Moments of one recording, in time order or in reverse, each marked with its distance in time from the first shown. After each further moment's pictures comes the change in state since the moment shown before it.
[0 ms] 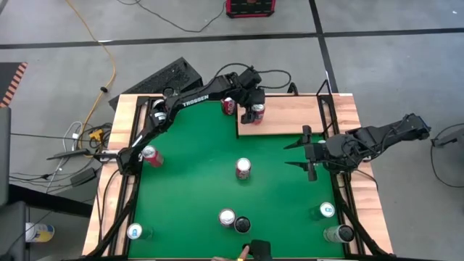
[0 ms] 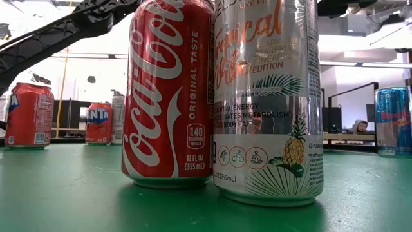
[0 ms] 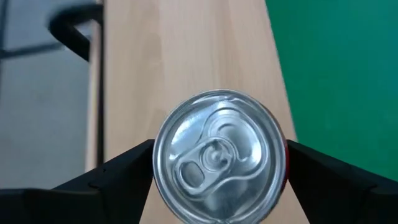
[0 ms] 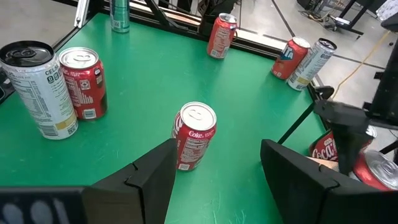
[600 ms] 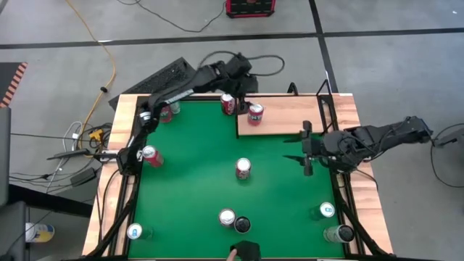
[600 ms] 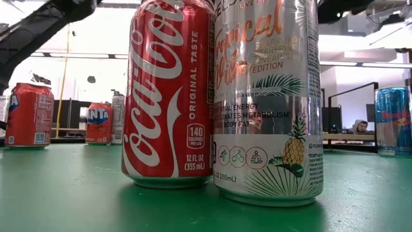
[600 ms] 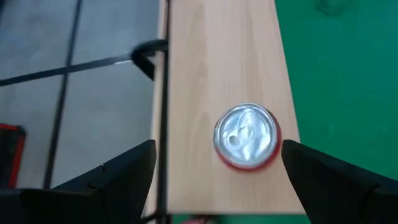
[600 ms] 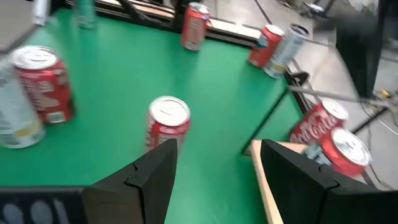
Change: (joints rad) left arm 0.001 -0.207 0.003 -0.069 -0.120 -0.002; right arm -0.099 0.019 0.000 0.004 0.029 0.016
